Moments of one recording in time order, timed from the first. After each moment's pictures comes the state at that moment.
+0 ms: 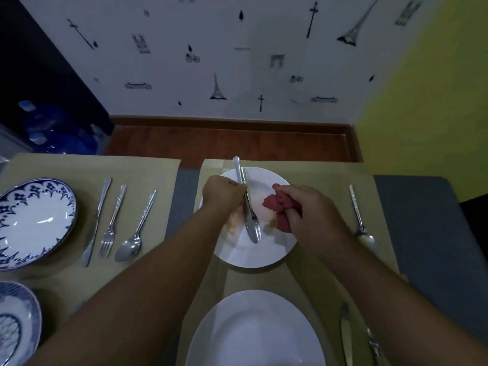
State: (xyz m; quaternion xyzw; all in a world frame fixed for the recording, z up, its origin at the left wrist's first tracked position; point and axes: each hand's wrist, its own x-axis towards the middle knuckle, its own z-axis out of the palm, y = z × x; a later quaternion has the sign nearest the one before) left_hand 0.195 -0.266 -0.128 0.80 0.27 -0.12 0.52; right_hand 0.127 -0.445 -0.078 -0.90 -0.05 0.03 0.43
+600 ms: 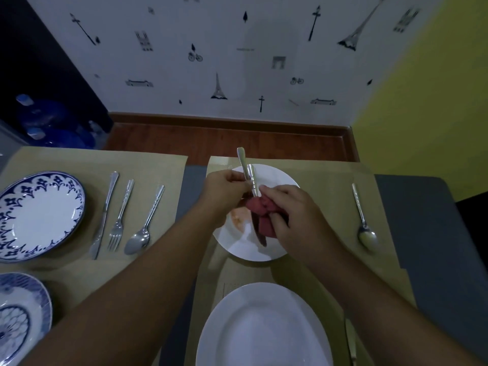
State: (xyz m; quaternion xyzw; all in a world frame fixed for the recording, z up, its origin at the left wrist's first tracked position) left_hand 0.170 -0.243 -0.091 0.69 0.22 -0.17 0.67; right_hand 0.106 -0.406 -0.072 -0.93 -0.13 0.00 0.35
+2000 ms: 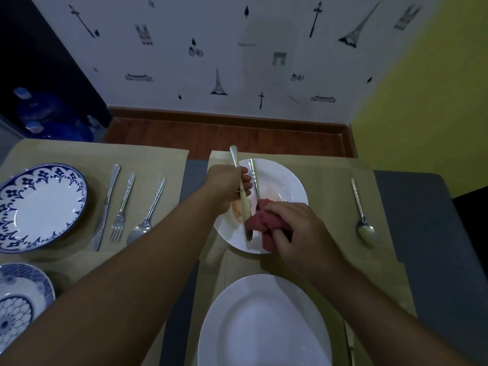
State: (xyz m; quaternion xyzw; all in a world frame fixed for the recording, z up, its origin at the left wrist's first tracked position) left_hand 0.181 -0.247 -0.087 0.62 0.31 -0.20 0.70; right_hand 0.072 -0.413 -0.081 -0.93 -0.15 -0.01 0.34
